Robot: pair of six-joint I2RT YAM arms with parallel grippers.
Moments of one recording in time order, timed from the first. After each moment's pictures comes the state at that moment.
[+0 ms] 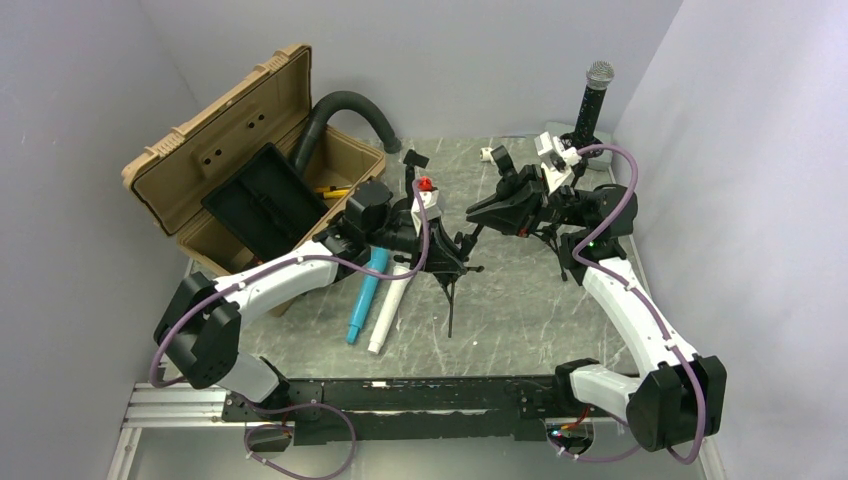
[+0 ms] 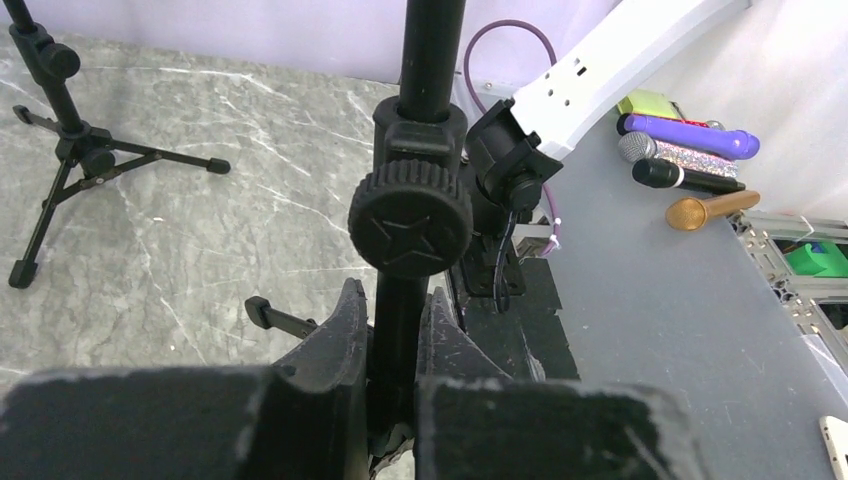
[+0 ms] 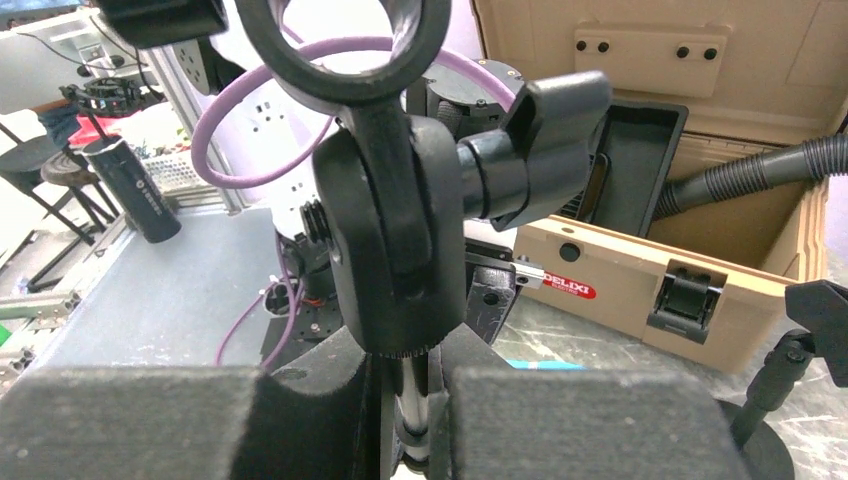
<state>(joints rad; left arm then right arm) -0.74 1.48 1.03 0.34 1.02 -0.18 0.22 1.12 0.90 0.87 -1.29 0.74</state>
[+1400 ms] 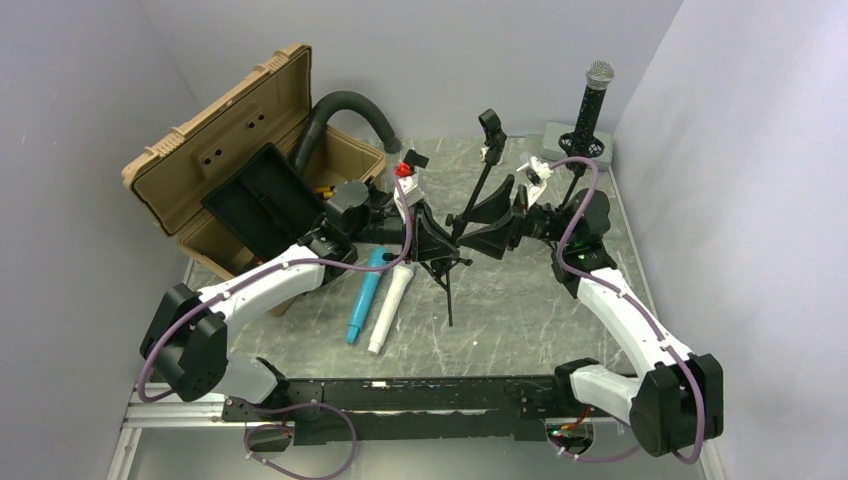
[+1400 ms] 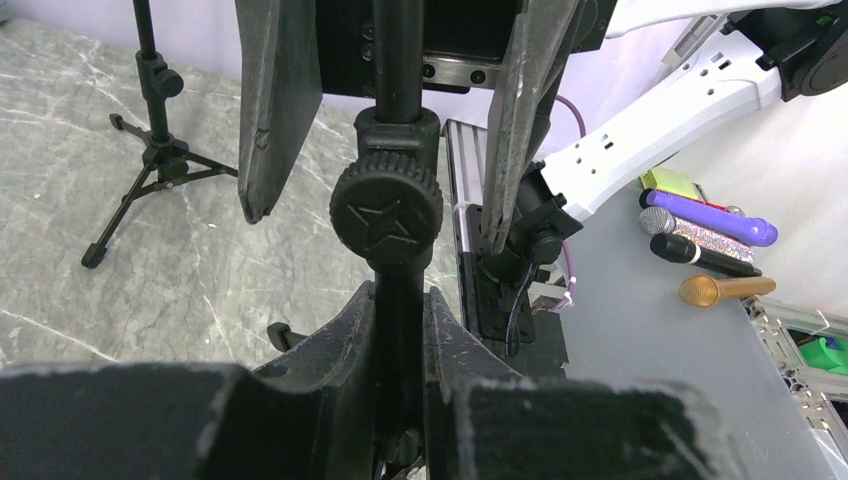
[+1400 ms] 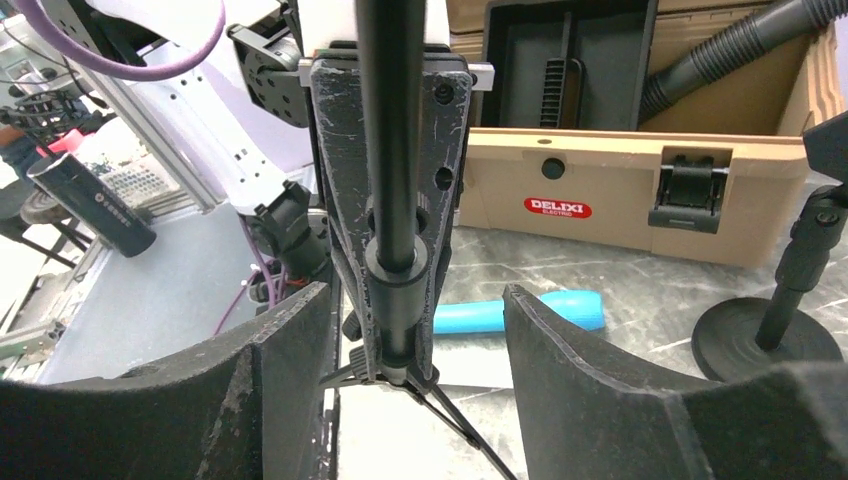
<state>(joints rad) -0.69 1.41 0.98 0.44 0.91 -0.34 0.25 1.09 0.77 0.58 -1.17 0.49</state>
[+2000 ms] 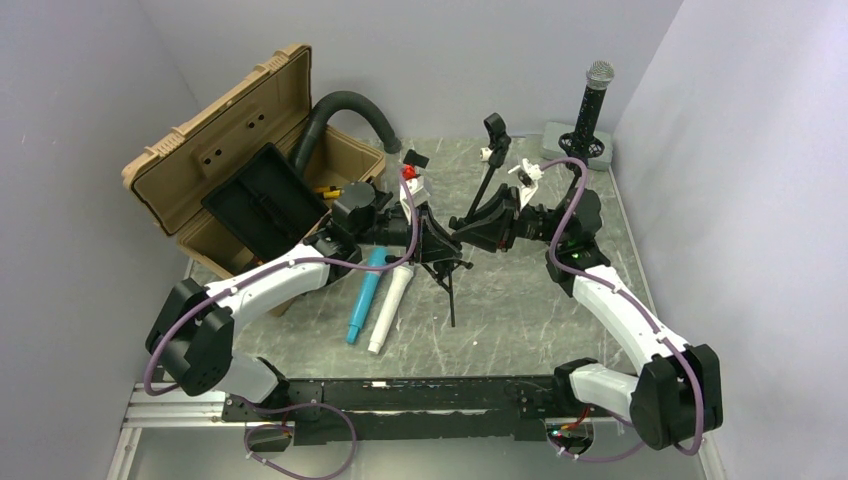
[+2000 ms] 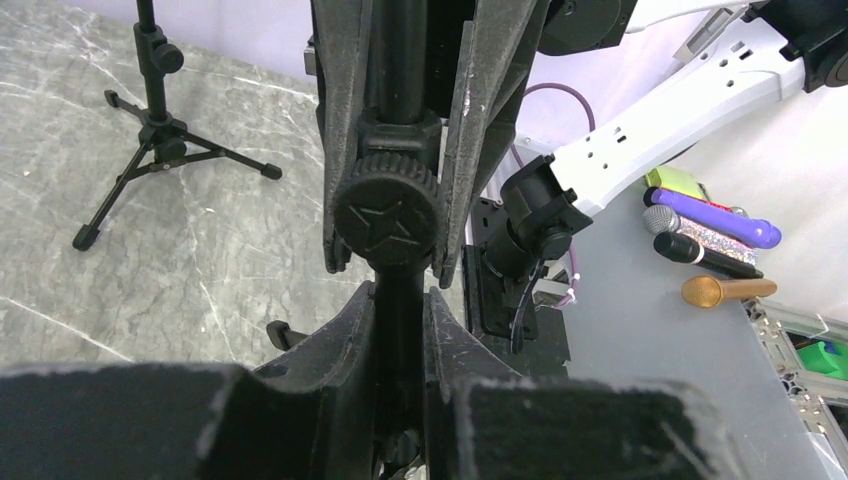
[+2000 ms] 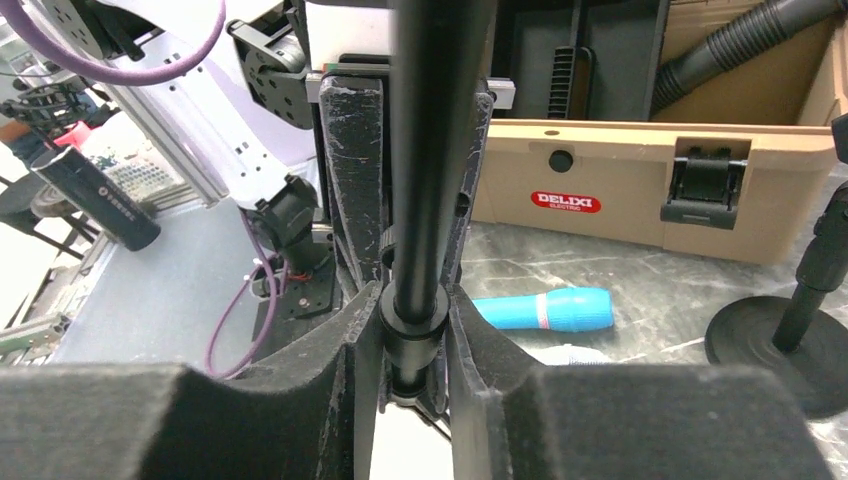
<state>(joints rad) -0.71 1.44 0.98 0.44 0.89 -0.34 0.29 1.13 0.76 0.58 -1.16 0.47</state>
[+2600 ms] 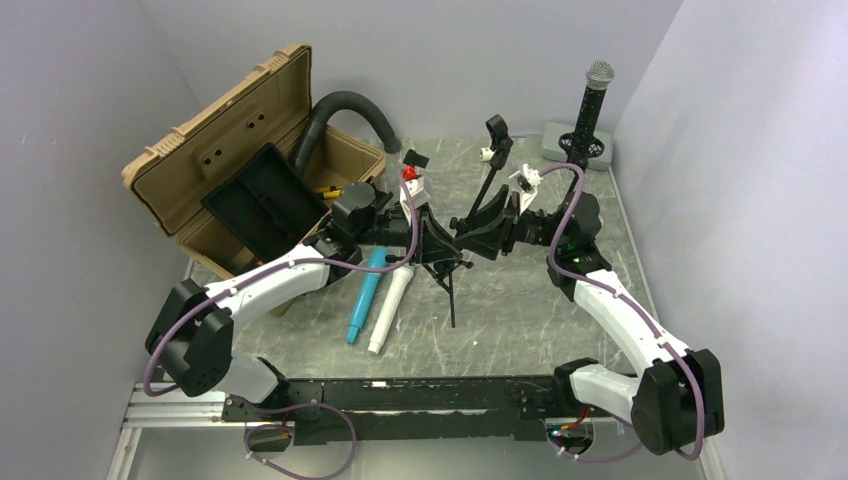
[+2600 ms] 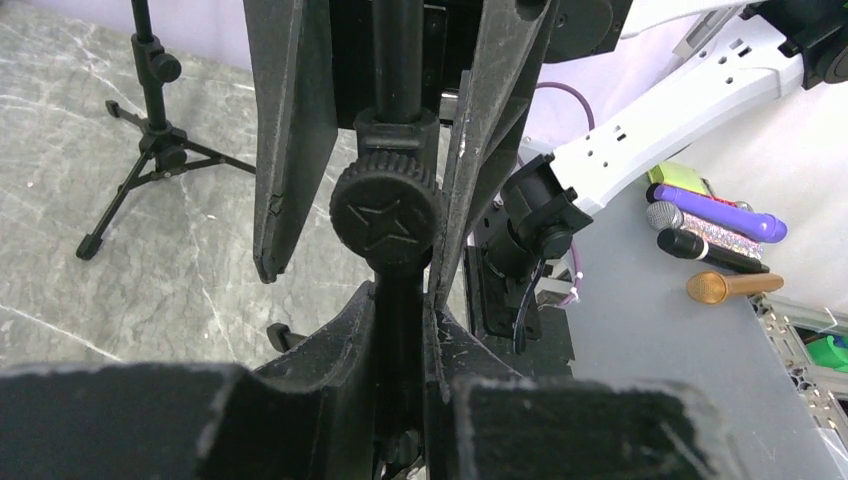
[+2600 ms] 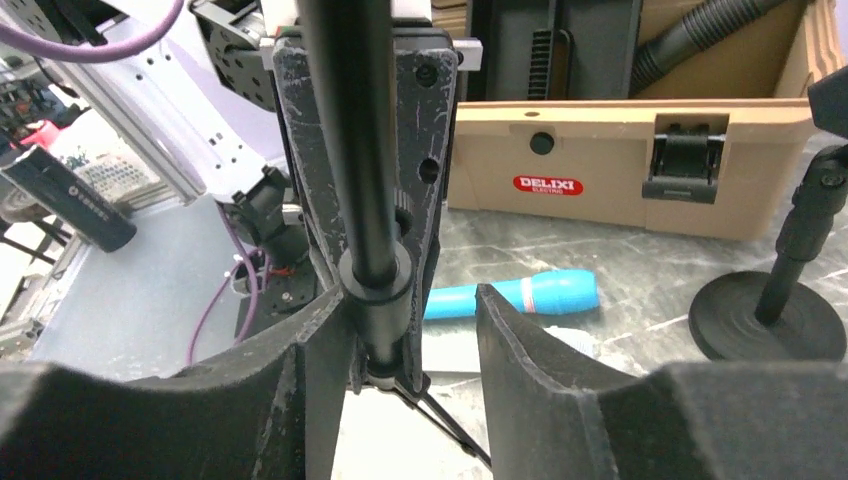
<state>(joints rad) -0.71 1.44 0.98 0.45 0.89 -0.32 0.29 1.11 0.74 0.53 -1.13 0.41</state>
